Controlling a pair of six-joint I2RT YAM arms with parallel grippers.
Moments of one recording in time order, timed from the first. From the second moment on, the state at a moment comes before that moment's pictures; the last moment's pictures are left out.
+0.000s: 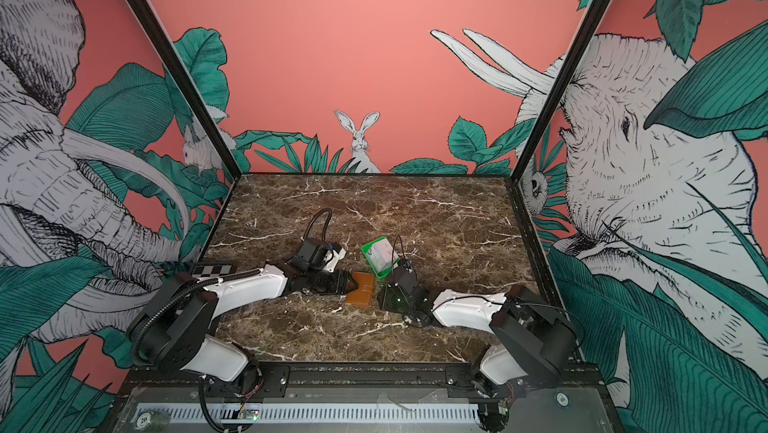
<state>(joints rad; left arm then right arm) -0.62 1.51 0.69 -0.18 0.45 -0.54 0.90 1.47 0.56 0.04 -0.01 0.95</state>
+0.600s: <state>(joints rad) -0.60 1.57 0.67 -0.08 0.57 -0.56 0.92 1.62 0.62 0.21 -0.05 0.99</state>
